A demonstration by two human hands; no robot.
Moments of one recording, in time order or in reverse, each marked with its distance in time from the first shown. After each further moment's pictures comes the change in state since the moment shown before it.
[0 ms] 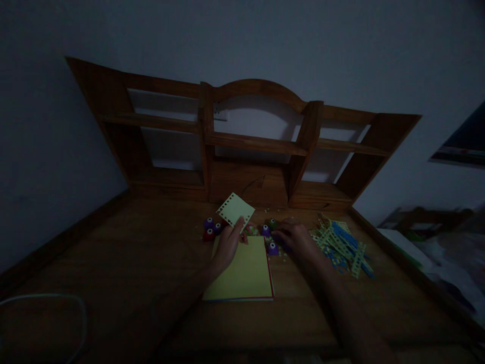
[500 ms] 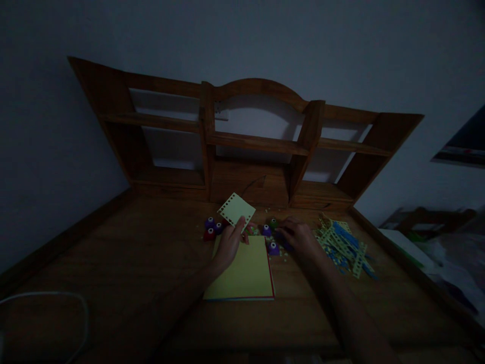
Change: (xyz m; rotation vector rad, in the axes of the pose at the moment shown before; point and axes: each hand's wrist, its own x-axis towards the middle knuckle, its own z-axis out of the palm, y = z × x) left_hand -0.002 0.003 0.001 -0.012 -0.016 0.010; right_hand -0.001 0.000 -0.004 -0.039 0.041 0.007
